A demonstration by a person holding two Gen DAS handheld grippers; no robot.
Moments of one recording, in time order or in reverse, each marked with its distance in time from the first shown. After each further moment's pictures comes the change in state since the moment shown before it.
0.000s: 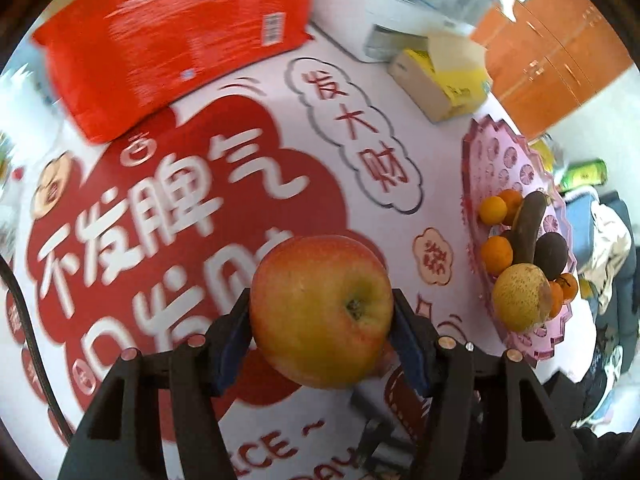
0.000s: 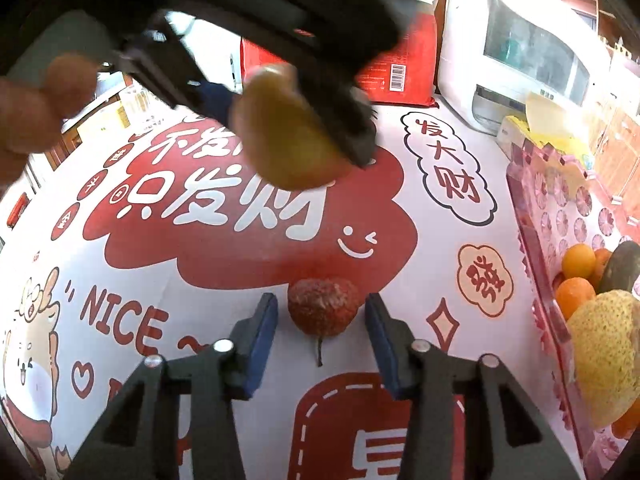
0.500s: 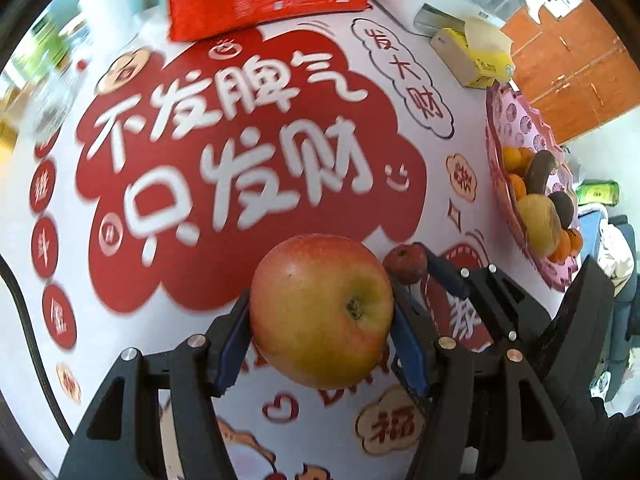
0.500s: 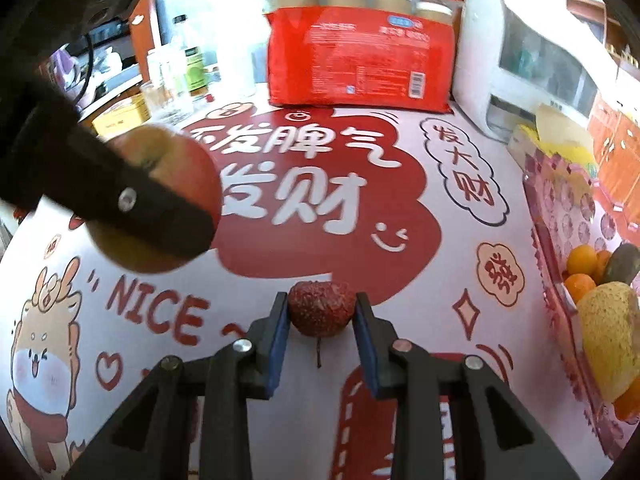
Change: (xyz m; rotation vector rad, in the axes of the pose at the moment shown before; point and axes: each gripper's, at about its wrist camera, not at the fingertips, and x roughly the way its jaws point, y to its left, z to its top) left arm -0.036 0.041 -0.091 -0.137 0.056 0.029; right arm -0.020 0.031 -0.010 -0.033 -0.006 0.021
